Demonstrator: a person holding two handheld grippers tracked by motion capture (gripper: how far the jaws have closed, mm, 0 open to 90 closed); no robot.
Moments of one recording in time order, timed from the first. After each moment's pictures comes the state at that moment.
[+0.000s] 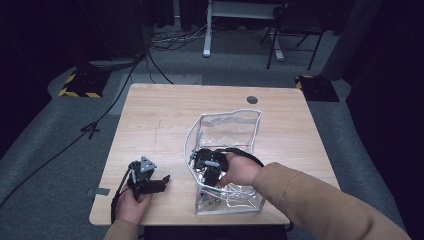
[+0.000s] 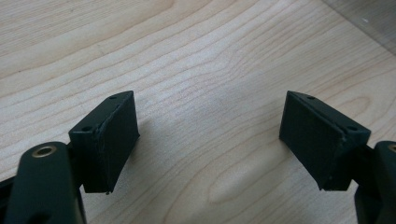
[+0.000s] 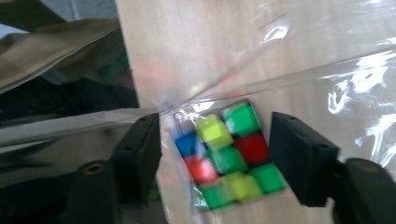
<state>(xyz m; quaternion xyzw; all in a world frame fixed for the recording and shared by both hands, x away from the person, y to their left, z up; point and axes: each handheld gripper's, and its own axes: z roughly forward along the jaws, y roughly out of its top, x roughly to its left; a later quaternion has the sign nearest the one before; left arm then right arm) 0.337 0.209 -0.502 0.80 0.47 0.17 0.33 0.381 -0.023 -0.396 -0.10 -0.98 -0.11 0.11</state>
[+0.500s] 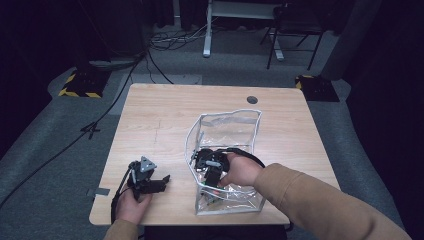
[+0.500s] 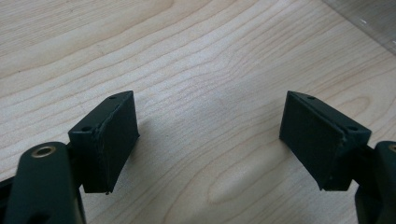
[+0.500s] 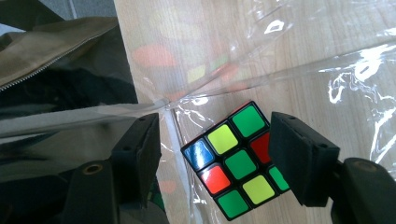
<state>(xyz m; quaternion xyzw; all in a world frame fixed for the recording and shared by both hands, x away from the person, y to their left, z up) 0.337 0.209 -0.502 0.80 0.47 0.17 0.32 0.381 -0.026 -0.395 -0.11 -0.98 -0.11 0.11</state>
